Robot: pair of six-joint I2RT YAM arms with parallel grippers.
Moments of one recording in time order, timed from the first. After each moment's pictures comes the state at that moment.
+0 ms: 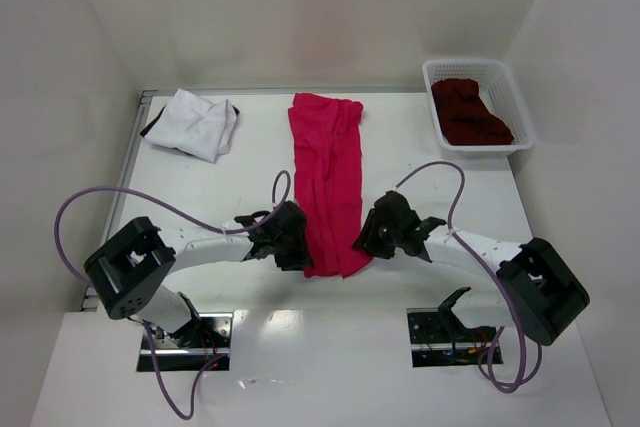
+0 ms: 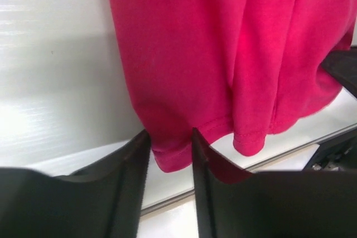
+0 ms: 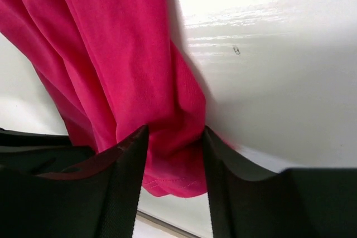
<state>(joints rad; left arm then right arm) -0.85 1.50 0.71 -0.26 0.08 -1.06 0.62 1.28 0.49 -0.18 -0.07 0.96</state>
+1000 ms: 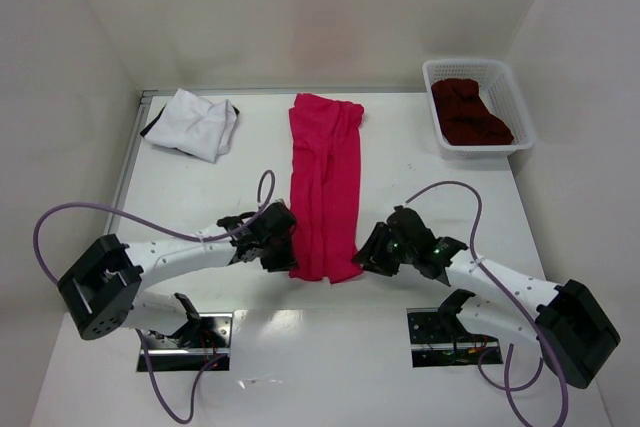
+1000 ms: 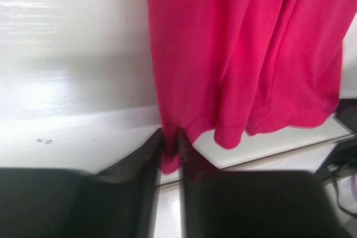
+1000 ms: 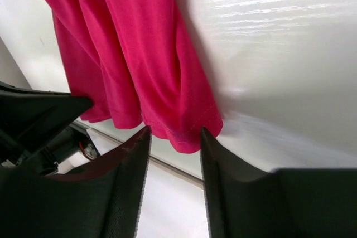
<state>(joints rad) -0.85 1.34 0.70 -0.45 -0.01 -1.06 0.68 0.99 0.35 -0.22 -0.18 1.14</state>
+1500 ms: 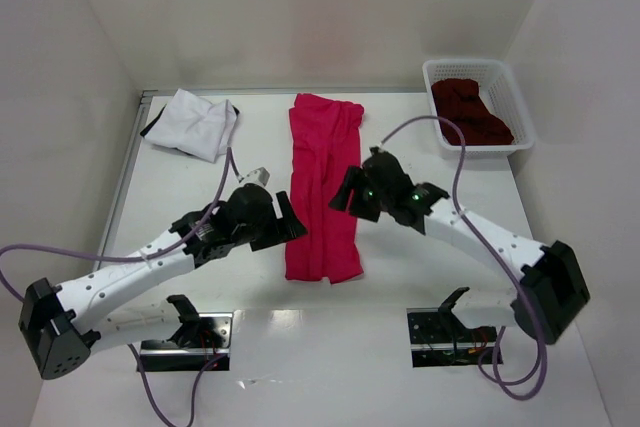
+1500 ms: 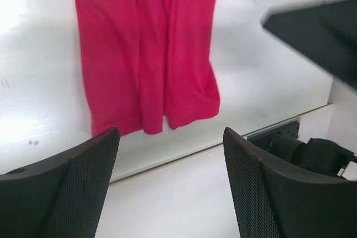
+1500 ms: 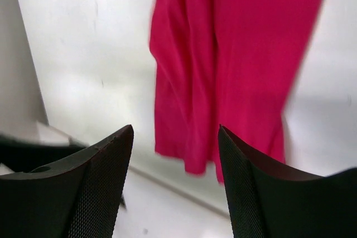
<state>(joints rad) -0.83 1.06 0.82 -0.56 -0.10 -1.03 0.68 1.23 0.85 -0.38 -0.05 0.93</state>
